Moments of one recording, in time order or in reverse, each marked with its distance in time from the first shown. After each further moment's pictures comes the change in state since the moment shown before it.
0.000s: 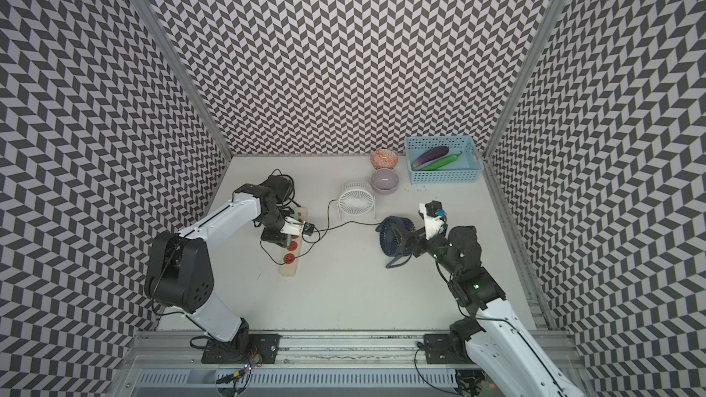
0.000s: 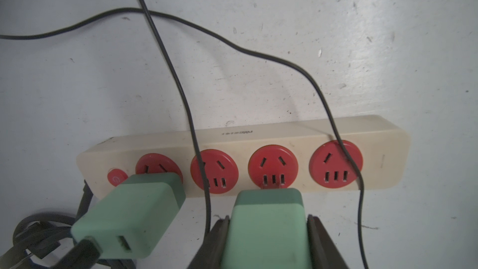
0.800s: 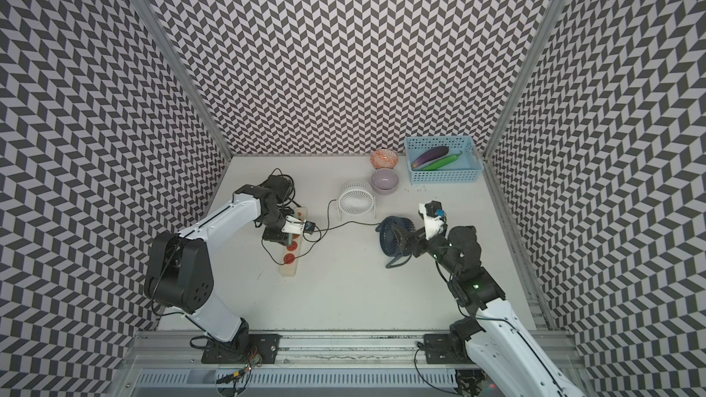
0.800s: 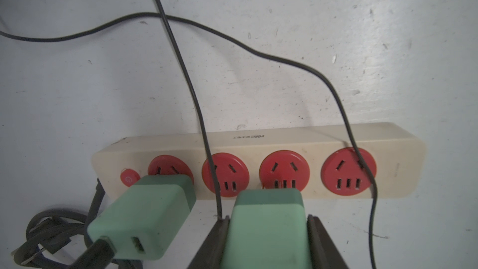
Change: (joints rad) left arm -0.010 -0.002 -0.014 0.042 0.002 -0.015; right arm 0.000 0.000 -0.002 0.002 0.000 -0.003
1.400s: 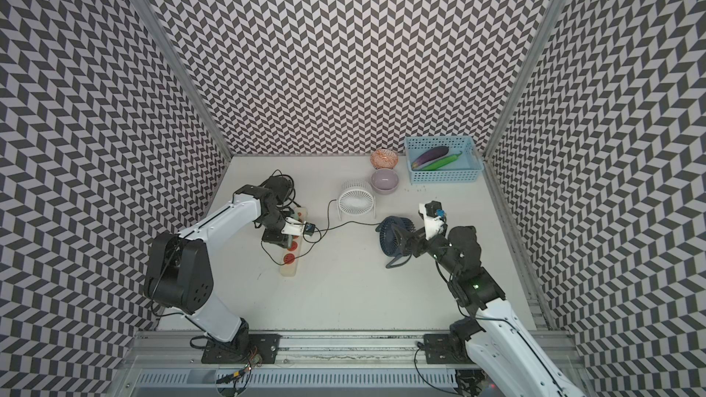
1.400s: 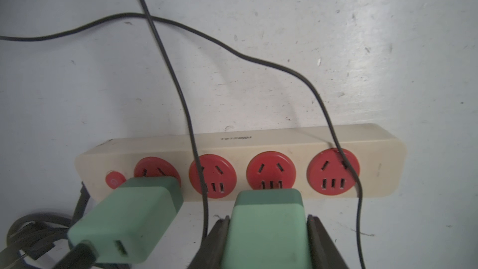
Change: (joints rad) left arm -0.005 -0.003 -0.006 -0.035 0.004 -0.016; right arm 0.000 0.000 -0.002 0.002 0.001 -0.001
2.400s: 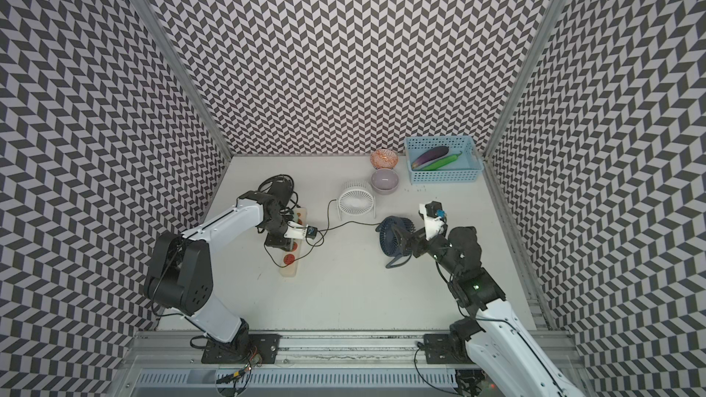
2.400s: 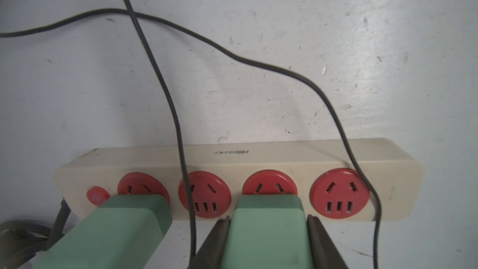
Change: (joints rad) left arm -0.012 -0.017 -0.122 0.127 -0.019 -0.053; right arm 0.000 -0.007 -0.003 0.001 0.001 0.000
